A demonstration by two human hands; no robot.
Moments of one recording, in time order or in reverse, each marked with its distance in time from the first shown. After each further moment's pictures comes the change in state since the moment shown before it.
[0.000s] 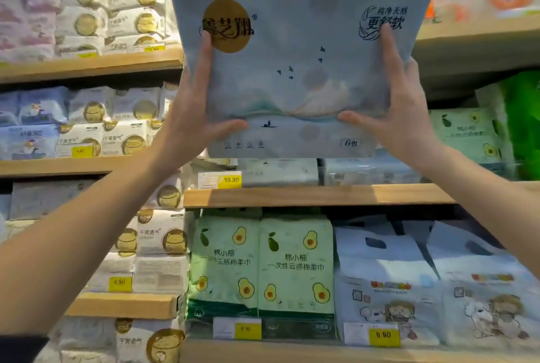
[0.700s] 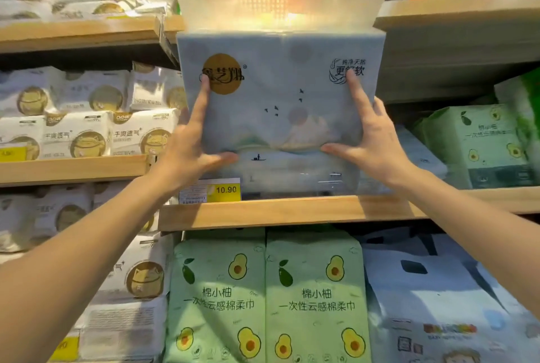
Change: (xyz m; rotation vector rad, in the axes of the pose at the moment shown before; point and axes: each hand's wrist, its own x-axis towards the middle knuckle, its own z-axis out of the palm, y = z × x) left_hand -0.029 -0.126 0.084 -0.139 -0.148 -0.201; right_hand -0.011 0.074 0.108 -0.032 -0.138 0.146
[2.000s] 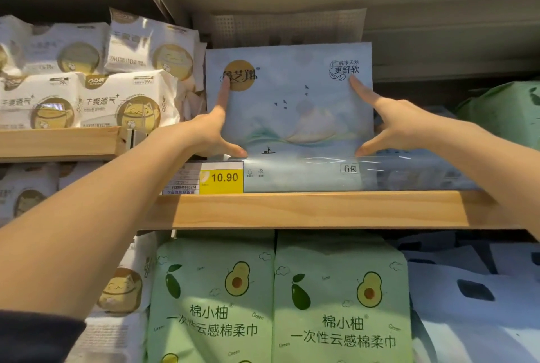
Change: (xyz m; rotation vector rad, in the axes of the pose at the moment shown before) left_hand 0.042 -0.041 0.042 0.320 -0.496 -0.511; right_hand 0.053 0.075 0.031 -0.389 -0.540 0.271
